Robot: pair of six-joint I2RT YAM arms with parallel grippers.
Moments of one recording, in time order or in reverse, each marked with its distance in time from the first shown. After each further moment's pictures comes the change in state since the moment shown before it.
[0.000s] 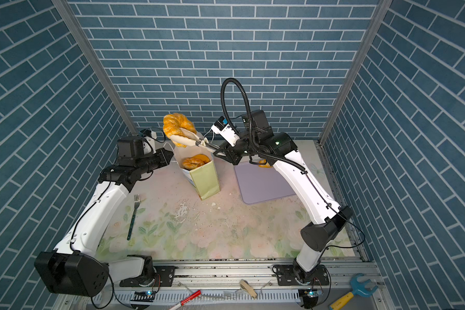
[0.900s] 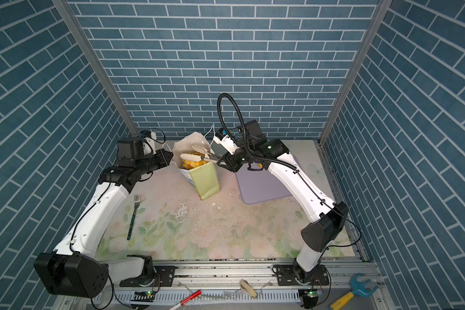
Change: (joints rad) left arm 0.000 -0.005 -0.007 0.000 -0.005 -0.004; right arm 0.011 -0.011 -0.130 0.006 0.108 0.029
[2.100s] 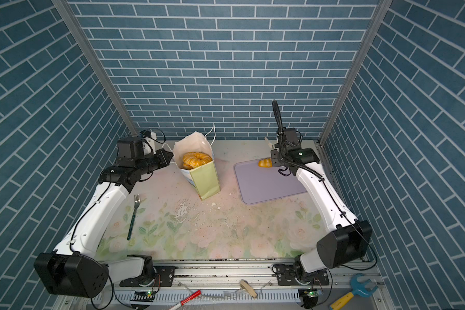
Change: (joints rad) left arm 0.000 0.000 0.001 -0.003 0.000 0.000; right arm -0.338 -0.175 -0.358 0.072 0.638 0.301
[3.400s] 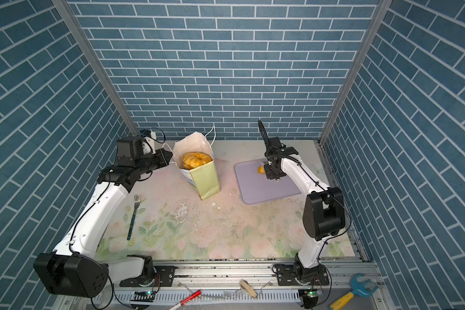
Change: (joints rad) left arm 0.000 0.000 0.016 -0.015 -0.009 0.021; right arm -0.013 0.224 -0.033 -0.113 -0.051 -0.117
